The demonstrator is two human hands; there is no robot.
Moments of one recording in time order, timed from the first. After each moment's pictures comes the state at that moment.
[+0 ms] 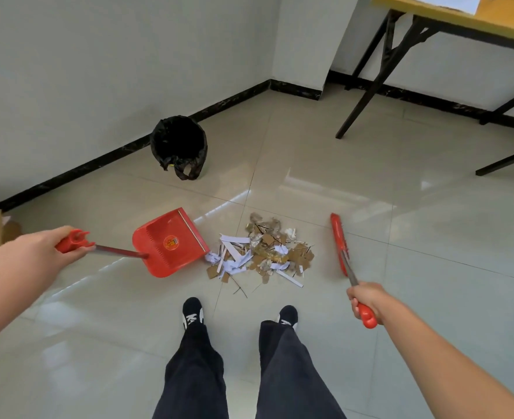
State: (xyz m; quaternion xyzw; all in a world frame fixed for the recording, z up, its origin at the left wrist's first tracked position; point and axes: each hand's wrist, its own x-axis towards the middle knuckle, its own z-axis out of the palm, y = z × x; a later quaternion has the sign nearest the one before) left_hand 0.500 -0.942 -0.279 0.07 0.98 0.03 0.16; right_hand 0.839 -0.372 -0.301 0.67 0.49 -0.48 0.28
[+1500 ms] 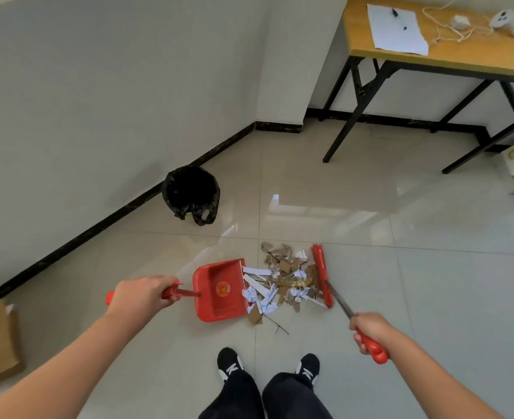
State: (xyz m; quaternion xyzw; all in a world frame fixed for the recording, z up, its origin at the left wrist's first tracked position) left_hand 0.436 -0.892 -0.254 0.39 0.89 -0.05 0.22; right_hand 0.769 -0.570 -0.273 0.69 0.47 -0.50 0.22
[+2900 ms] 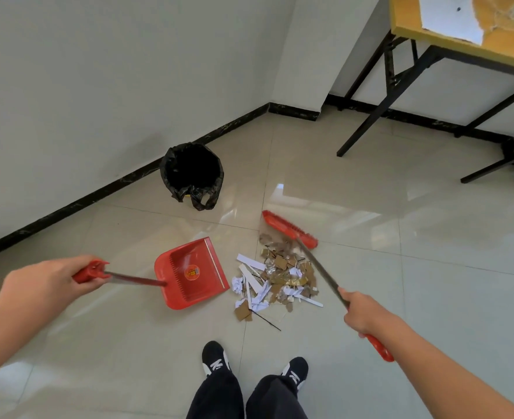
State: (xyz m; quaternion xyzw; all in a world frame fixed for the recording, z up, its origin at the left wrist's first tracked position) left_hand 0.353 -0.998 -0.311 0.20 0.94 0.11 0.26; right_hand 0.696 -0.533 -0.305 0.43 0.77 -0.22 0.43
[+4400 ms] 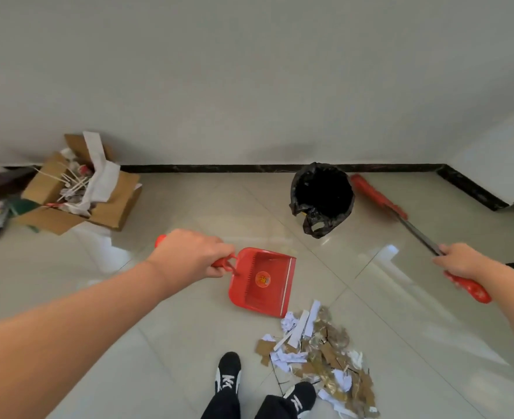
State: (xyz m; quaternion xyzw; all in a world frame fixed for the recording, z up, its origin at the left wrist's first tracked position) left_hand 0.389 -0.933 -0.275 0.32 0.94 -0.05 0.10; right_hand 0.352 -0.415 -0.366 0.29 0.87 -0.19 0.35
